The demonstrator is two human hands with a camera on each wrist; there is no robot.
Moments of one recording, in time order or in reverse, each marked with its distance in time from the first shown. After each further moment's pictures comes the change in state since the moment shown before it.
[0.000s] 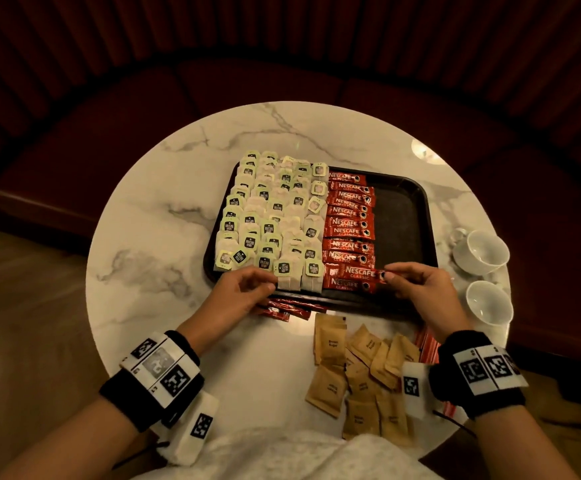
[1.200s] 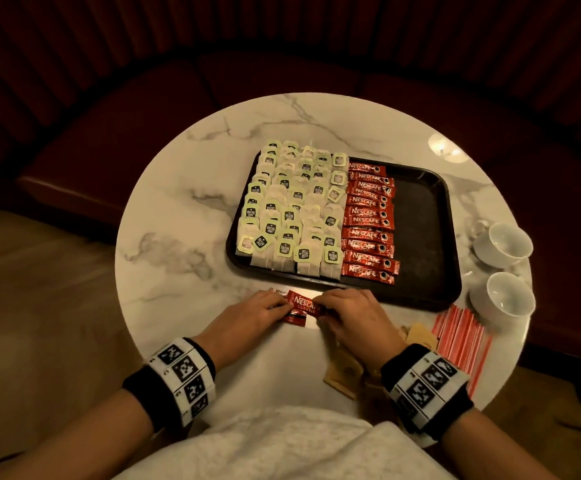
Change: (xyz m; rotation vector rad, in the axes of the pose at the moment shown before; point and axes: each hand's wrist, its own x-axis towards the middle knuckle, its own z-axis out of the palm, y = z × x) left_hand -0.023 -0.060 -0.018 1.216 -0.274 0.550; right_hand -0.058 -0.001 0.099 -0.953 -0.428 -0.497
